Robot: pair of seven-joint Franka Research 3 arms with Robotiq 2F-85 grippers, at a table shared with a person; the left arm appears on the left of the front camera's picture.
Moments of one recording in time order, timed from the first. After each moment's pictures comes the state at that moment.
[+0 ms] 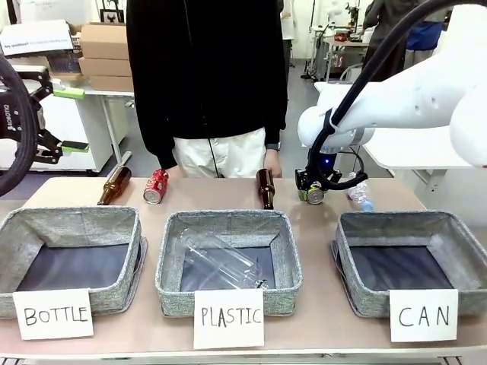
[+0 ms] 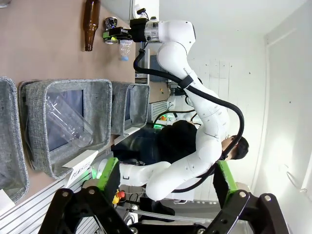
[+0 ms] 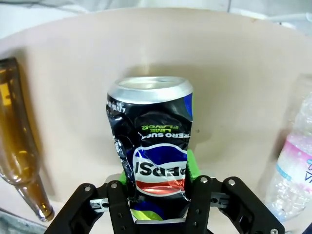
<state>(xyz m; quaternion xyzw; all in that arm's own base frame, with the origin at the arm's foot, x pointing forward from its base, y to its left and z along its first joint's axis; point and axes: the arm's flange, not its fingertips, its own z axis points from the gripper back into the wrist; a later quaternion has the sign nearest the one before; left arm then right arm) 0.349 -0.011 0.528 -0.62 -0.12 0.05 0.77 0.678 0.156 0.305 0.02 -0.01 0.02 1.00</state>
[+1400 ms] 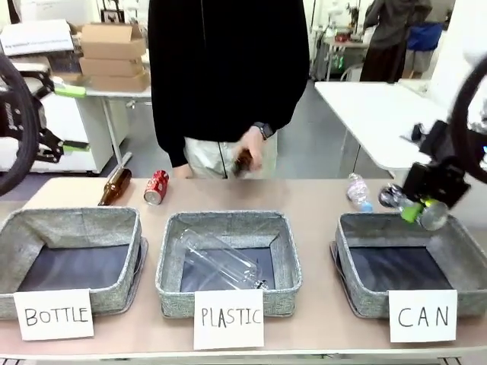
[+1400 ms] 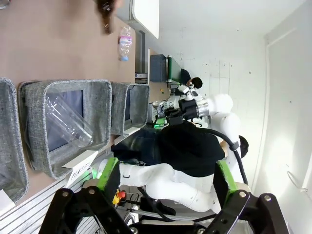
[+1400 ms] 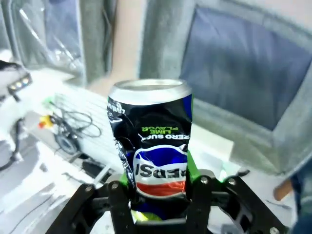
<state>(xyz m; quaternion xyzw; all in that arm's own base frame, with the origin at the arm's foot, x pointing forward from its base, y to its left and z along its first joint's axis) 0.350 -0.011 0.530 -0.62 -0.12 0.05 0.77 0.364 0.003 0.475 0.21 0.10 0.12 0.96</state>
